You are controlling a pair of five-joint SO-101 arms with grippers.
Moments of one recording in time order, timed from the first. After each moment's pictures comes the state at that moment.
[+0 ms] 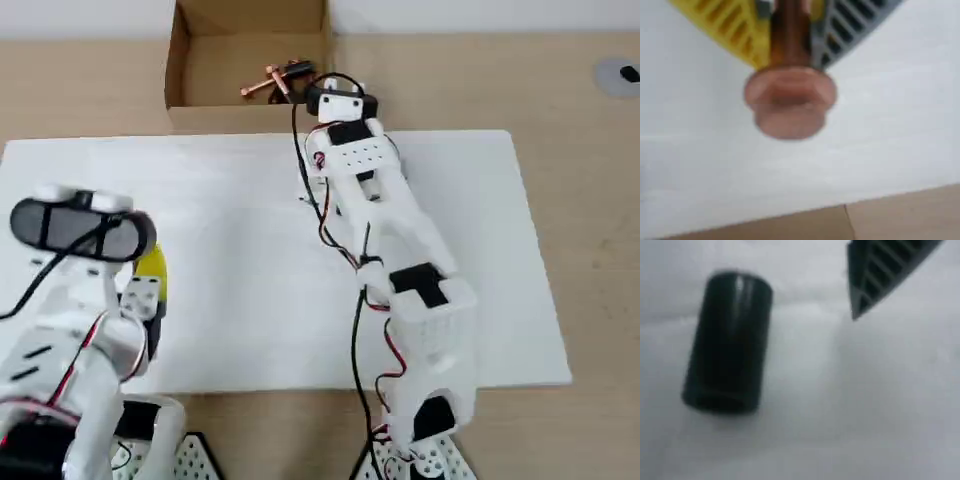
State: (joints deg) left arm 1.7 -82.7 37.2 79.2 -17.5; right arm -21.5 29.9 -12.8 71.6 -36.2
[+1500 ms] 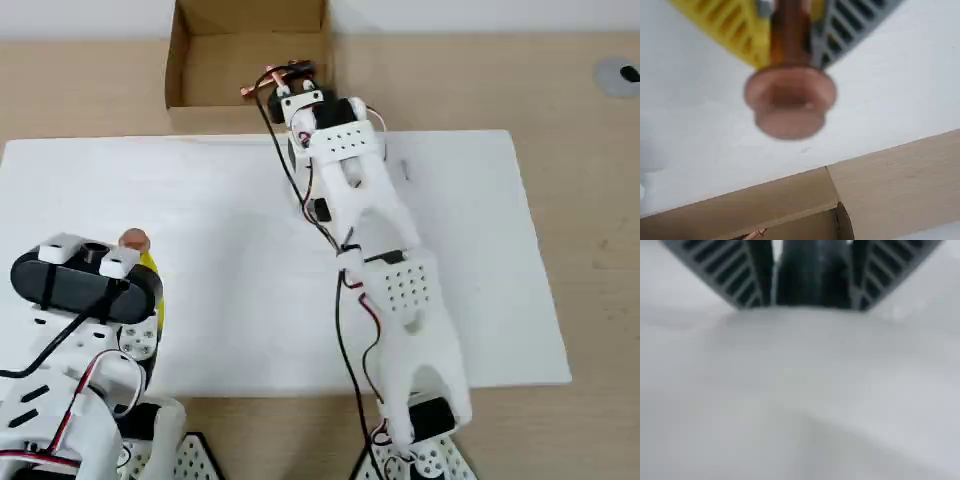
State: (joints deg) left arm 1.7 -94.4 42.5 79.5 -23.9; right arm -22.3 56.9 -53.8 97.5 -13.8
